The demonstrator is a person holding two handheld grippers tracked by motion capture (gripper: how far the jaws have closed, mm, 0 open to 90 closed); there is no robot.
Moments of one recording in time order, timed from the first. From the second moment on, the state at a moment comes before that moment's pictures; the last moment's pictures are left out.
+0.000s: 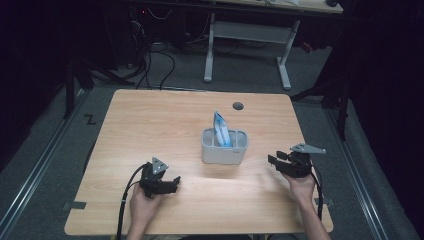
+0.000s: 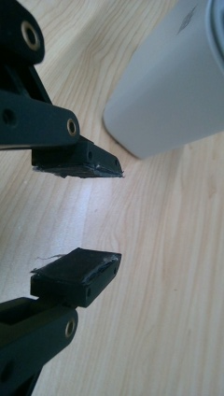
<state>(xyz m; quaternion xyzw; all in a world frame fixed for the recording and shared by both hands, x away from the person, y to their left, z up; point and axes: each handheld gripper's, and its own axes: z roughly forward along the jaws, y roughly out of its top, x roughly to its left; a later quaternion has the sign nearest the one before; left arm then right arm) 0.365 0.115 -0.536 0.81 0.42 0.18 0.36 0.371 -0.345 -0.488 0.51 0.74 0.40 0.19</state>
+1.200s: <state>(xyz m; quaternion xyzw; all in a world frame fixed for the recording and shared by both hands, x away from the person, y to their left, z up) 0.365 0.115 -0.536 0.81 0.42 0.18 0.36 0.382 -0.324 -0.520 0.50 0.76 0.36 0.20</state>
